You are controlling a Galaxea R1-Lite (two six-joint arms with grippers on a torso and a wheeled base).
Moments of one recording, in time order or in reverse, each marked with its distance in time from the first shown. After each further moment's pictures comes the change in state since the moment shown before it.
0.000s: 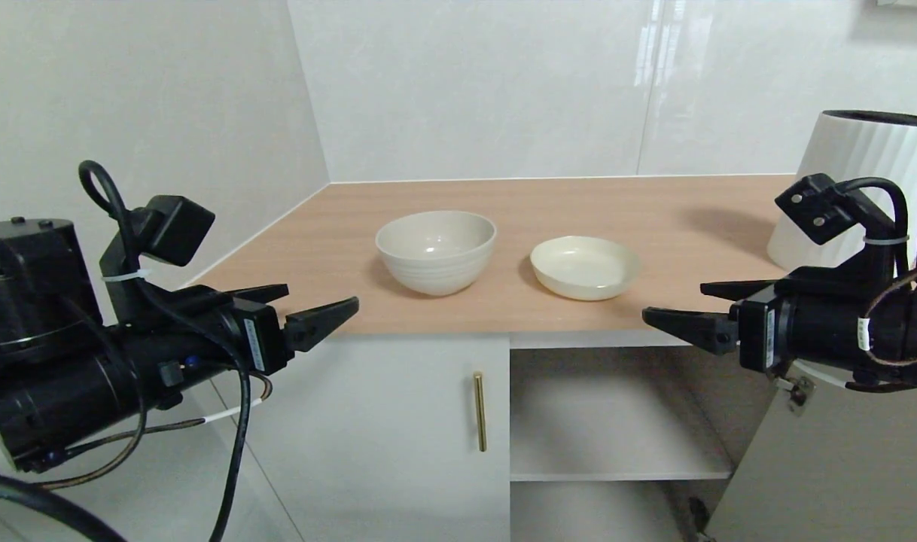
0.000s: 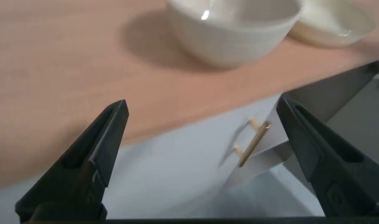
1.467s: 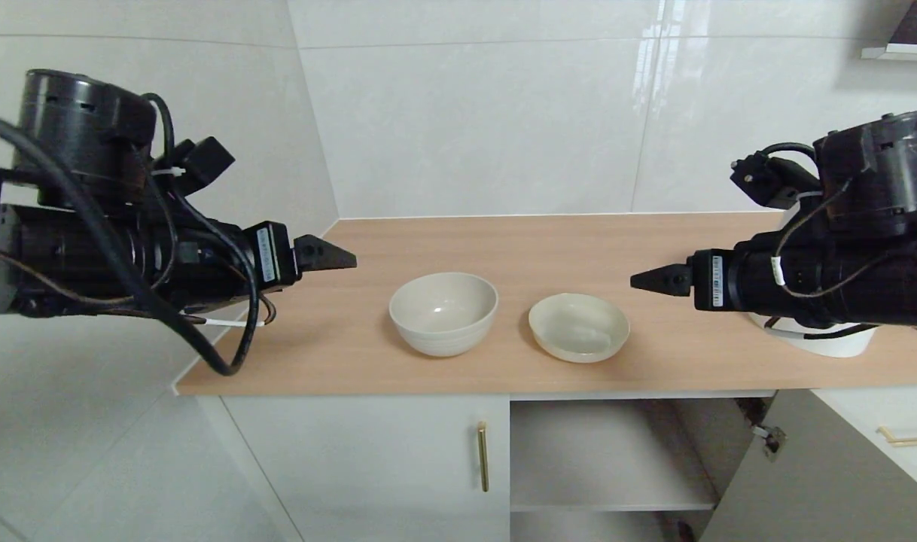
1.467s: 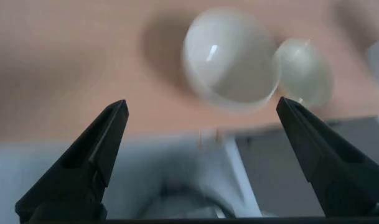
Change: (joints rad) left arm -0.003 0.146 -0.626 0.845 0.095 -0.312; right arm 0.001 0.167 -0.345 0.376 -0.209 0.246
